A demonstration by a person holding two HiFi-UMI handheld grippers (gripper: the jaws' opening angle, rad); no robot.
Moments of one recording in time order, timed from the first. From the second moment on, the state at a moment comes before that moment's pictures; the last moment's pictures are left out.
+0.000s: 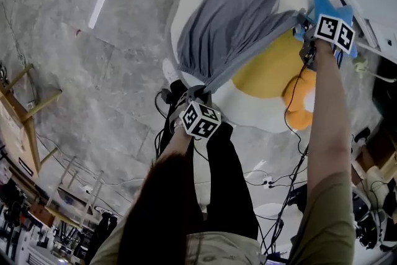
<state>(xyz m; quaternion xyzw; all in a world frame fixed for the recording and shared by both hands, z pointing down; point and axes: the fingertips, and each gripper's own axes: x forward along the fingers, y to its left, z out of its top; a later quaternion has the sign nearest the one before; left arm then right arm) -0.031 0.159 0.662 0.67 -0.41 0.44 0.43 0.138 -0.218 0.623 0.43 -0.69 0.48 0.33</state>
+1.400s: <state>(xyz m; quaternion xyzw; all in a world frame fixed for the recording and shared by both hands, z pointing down) -0.183 0.102 0.762 0.59 -0.37 0.49 0.52 -0.085 -0.302 0.706 0.34 -0.75 0.45 0.34</state>
